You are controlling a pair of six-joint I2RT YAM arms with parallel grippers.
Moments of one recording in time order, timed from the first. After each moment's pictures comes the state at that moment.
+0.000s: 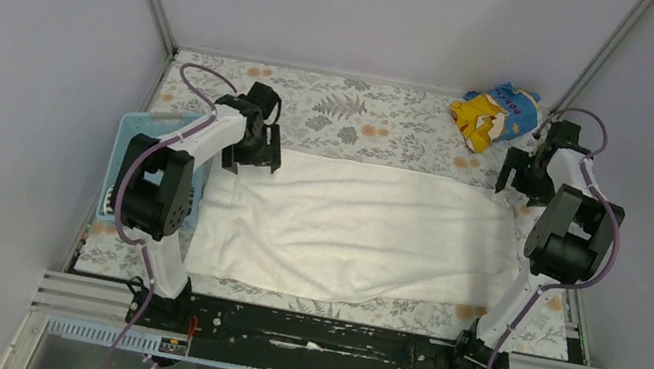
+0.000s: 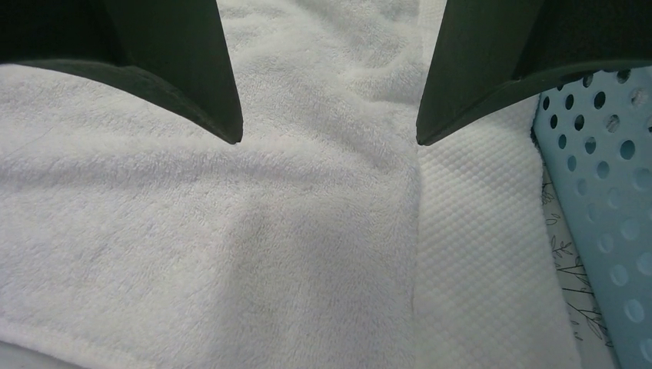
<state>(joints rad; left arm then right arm) -0.23 1.80 1.33 -0.80 -0.12 -0.47 -0.29 2.00 1.54 -0.72 -0.05 -0.01</state>
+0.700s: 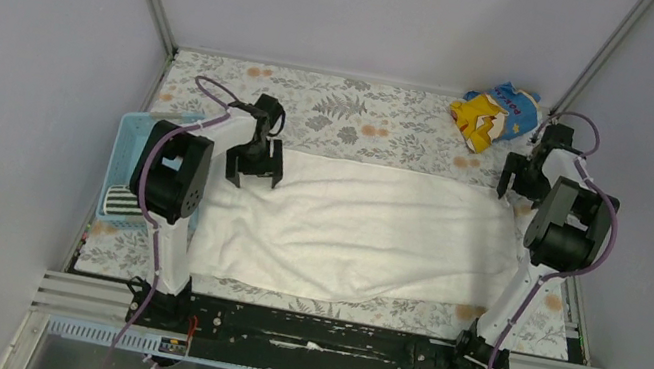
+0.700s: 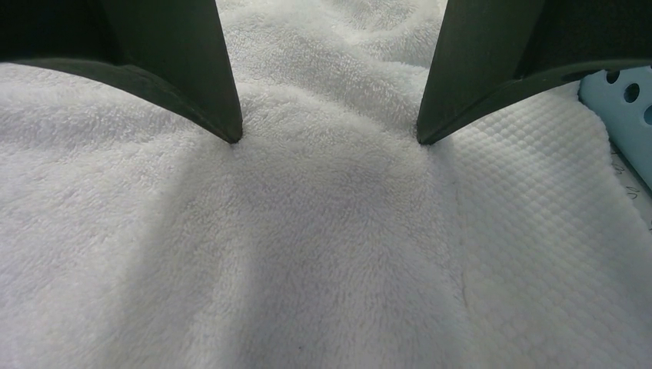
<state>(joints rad) -0.23 1.96 1.34 -0.80 -0.08 -0.47 -0.29 2.11 1.56 -0.66 0.05 -0.07</state>
